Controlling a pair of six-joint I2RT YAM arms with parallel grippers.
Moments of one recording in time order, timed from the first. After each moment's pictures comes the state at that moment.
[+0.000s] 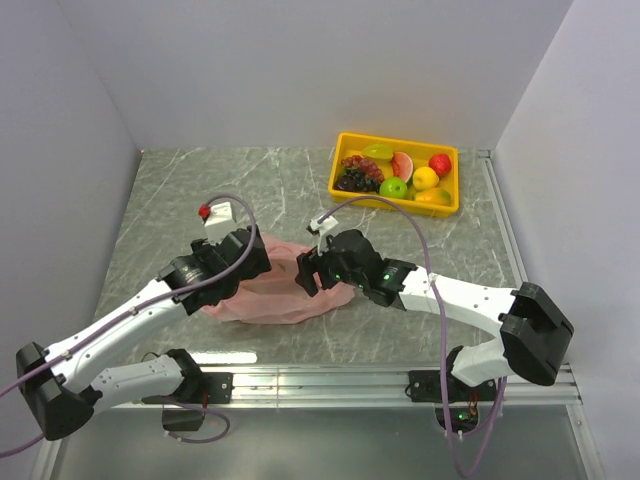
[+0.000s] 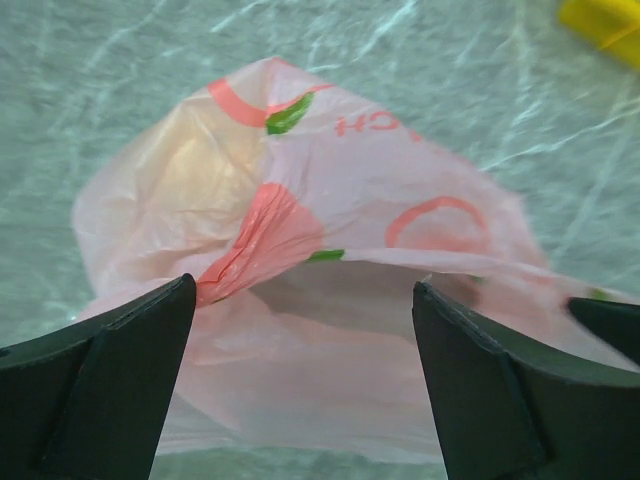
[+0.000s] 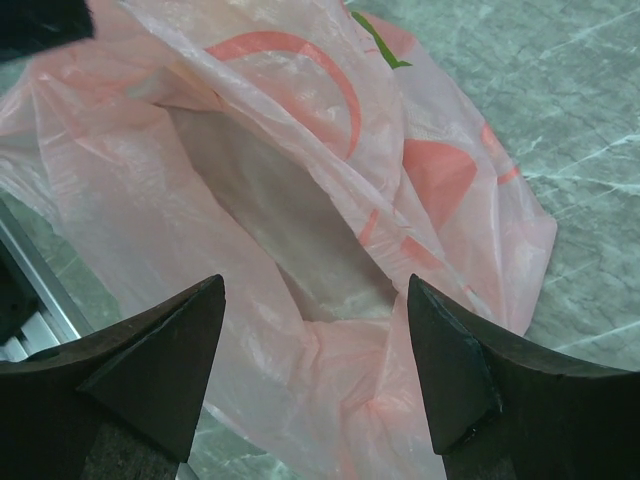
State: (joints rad) left arm -0.82 1.01 0.96 -0.79 -0.67 -0.91; right arm 0.93 1.38 0.85 0.01 0.01 0.24
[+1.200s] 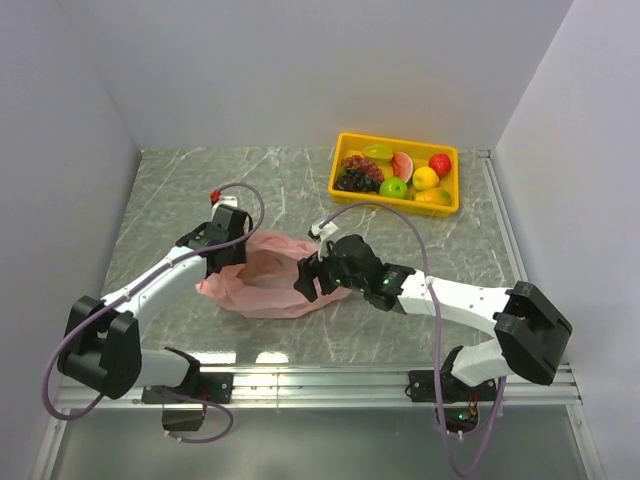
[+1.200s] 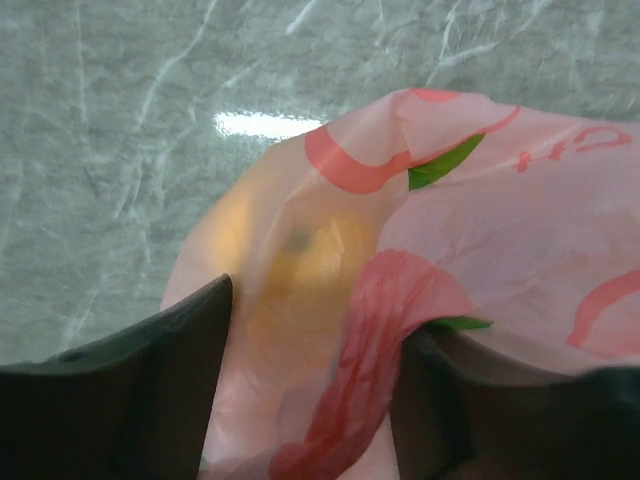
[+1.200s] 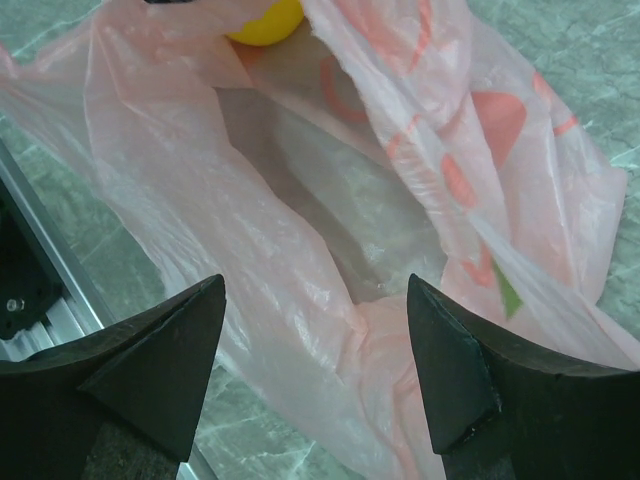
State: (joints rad) left arm -0.42 1.31 0.86 -0.47 -0.42 -0.39; right arm 0.93 1.38 0.79 0.09 -0.05 0.28
